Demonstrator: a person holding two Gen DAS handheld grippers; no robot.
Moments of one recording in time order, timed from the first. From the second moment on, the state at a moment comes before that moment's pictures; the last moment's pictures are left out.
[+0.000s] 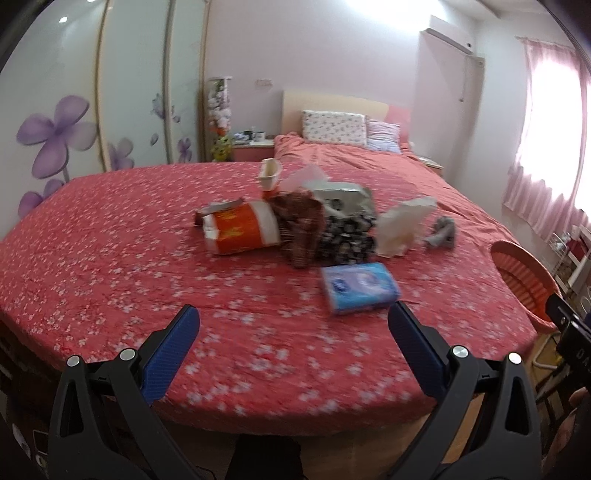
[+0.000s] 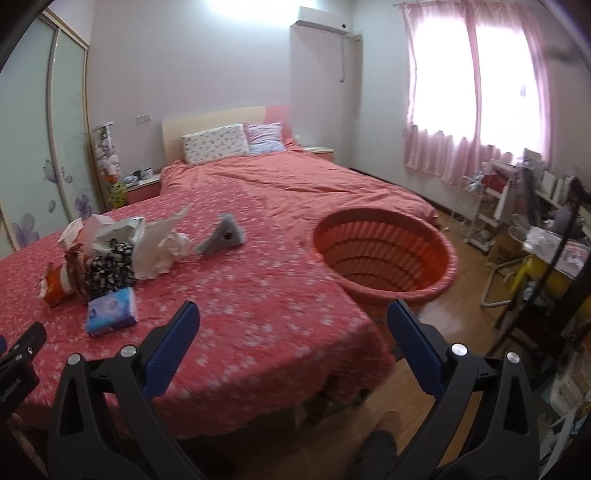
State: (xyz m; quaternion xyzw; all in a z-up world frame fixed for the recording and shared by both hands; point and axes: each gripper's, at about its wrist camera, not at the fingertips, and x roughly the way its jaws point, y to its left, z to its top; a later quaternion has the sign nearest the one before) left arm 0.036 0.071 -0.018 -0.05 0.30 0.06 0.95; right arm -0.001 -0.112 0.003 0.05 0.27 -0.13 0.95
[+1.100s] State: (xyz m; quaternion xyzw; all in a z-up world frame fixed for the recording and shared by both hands) left arm 0.113 0.057 -0.037 -0.06 0.34 0.01 0.94; right arm 0.176 -0.125 -0.038 0.10 0.37 -0.04 0.92
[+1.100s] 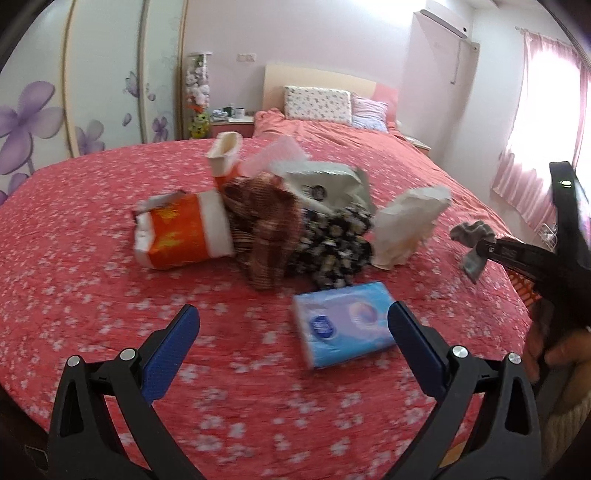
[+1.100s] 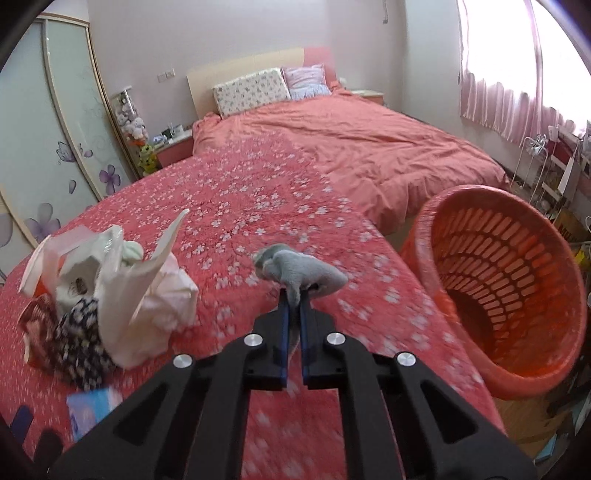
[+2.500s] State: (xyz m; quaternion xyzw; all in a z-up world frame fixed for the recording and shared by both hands) left arm 0.133 -0.069 0.007 0.00 0.31 -0.13 0.94; right arm 0.071 -0.220 0.001 0.11 0.29 -0.10 0.94
